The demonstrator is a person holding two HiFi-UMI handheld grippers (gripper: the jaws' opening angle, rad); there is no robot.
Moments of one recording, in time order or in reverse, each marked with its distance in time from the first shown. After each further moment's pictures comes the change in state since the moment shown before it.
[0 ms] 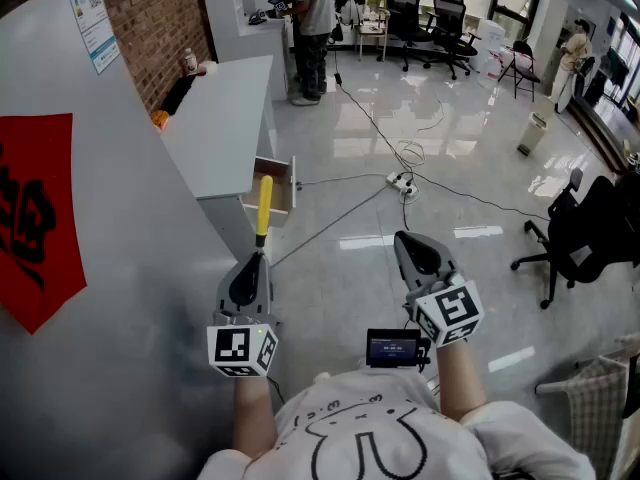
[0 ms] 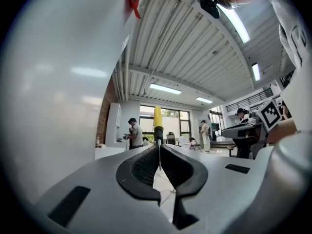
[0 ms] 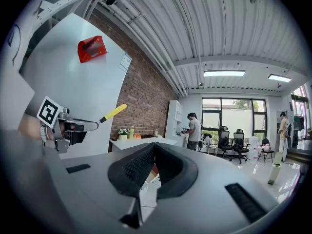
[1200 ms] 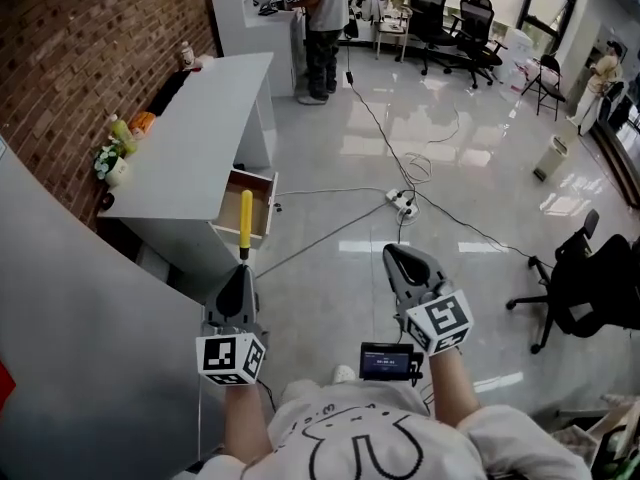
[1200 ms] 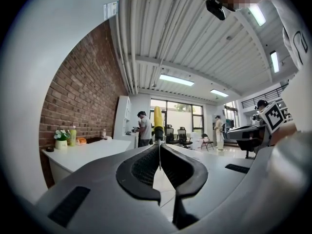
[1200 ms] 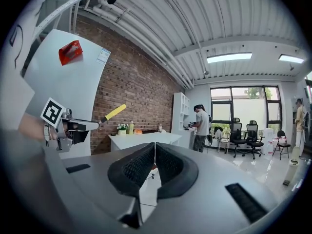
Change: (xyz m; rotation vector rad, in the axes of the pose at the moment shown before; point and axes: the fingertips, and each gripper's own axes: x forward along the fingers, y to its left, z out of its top) left arm 0.176 -0.033 -0.040 -0.039 0.075 0.151; right arm 0.103 -0.175 -0.065 0.056 0.039 0.146
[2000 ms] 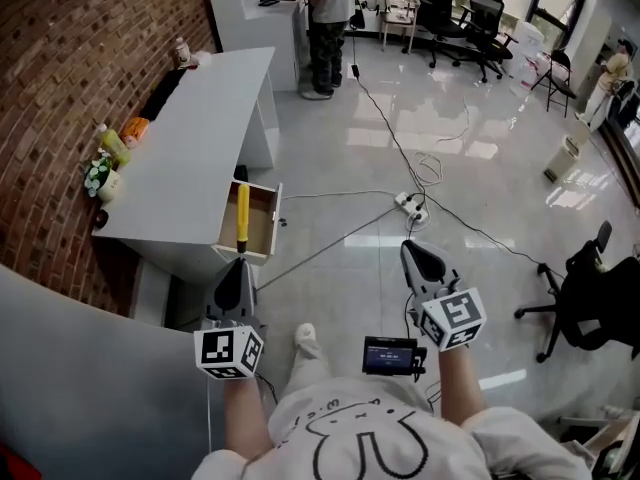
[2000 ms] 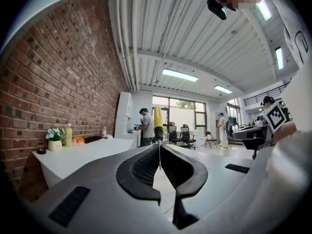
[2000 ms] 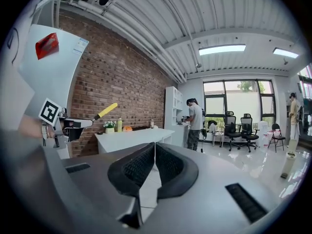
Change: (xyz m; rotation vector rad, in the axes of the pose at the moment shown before) left arm 0.118 0.061 -0.011 0.001 0.034 0.016; right arm 0.099 -0.082 -0.023 0.059 0.053 -0.067
